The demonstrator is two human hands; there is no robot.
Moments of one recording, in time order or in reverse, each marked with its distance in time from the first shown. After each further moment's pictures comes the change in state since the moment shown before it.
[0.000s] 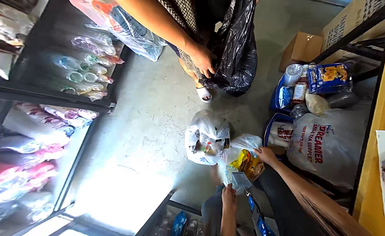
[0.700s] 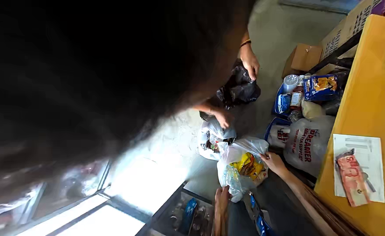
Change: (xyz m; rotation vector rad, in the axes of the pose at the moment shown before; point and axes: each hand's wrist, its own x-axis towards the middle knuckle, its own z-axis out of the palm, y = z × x) left_hand -0.199 0.080 -0.025 0.337 0.003 0.158; right_hand -0.174 -0.044 -0.074 0.127 0.036 -0.056
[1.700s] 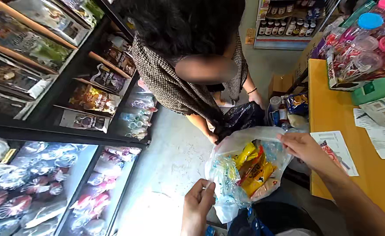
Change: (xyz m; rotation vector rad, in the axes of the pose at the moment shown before) left_hand -0.230 0.215 -0.156 0.076 -0.340 0.867; right_hand -0.280 -0.186 -0.118 0.500 0.388 -0.490
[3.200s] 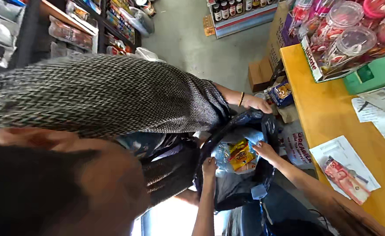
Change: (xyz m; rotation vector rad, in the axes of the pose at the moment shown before) left_hand 0.360 -0.111 0.165 0.547 -0.078 -0.305; right_hand 0.251 0.194 -0.007 0.106 0.004 0.589
